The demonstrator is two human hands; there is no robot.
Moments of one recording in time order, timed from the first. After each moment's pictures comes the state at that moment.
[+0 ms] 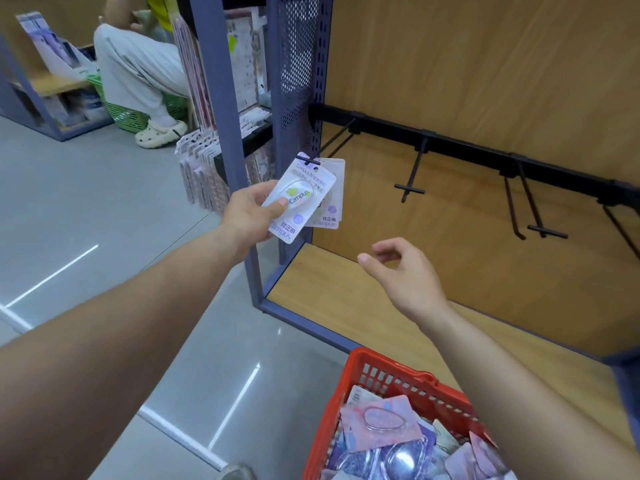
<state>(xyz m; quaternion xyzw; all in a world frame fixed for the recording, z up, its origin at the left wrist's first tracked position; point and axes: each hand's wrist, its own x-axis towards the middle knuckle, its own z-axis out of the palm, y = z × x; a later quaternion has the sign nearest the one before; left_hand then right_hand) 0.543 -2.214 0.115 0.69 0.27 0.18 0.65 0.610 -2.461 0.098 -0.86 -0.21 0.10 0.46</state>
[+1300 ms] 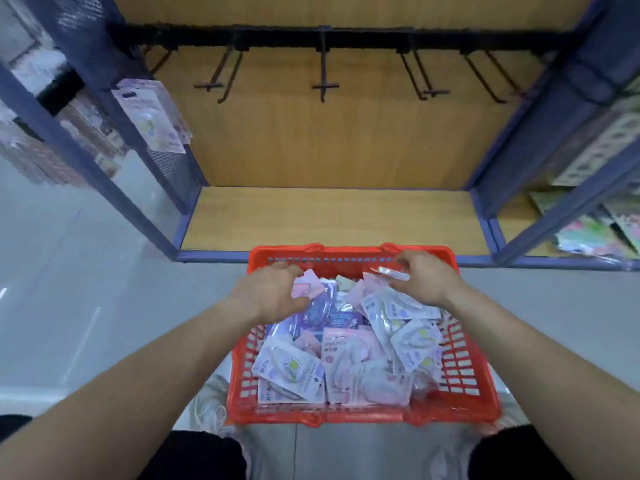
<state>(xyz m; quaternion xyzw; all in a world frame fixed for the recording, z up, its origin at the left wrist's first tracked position) 0.461 -2.468 0.037 0.96 -0.03 -0.24 0.10 0.533 -2.757 0.019 -0.96 -0.09 0.22 0.13</state>
